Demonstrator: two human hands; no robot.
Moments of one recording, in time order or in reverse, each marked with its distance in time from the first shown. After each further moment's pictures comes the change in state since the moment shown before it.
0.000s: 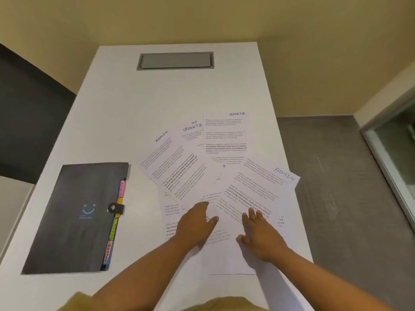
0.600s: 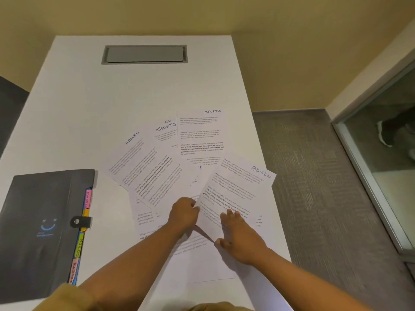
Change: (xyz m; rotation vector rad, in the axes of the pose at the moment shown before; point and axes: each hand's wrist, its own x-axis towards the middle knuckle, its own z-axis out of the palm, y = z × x) left_hand 0.047 0.042 -0.004 -0.318 -0.021 -0.200; right_hand 0.004 0.007 0.000 0.181 -0.002 -0.014
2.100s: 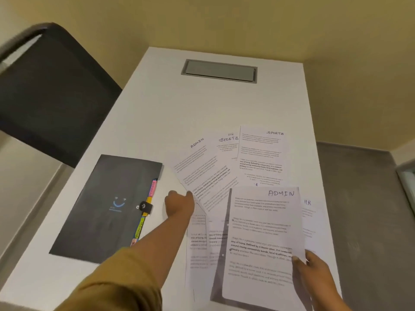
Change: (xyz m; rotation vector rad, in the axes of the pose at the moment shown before) left_hand 0.028 -0.092 -0.113 -0.437 0.538 -0.432; right_hand -0.043 -0.040 -0.034 0.873 0.313 0.430
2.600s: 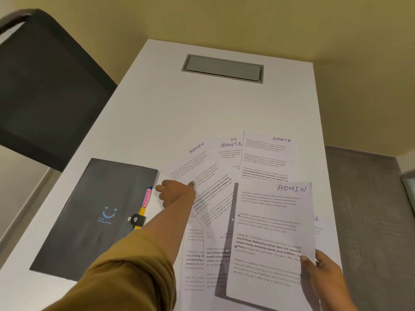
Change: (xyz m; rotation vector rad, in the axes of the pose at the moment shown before) left_hand 0.057 0.057 0.023 0.260 0.142 -0.120; right_hand 0.053 -0.026 0.002 -0.003 0.084 0.002
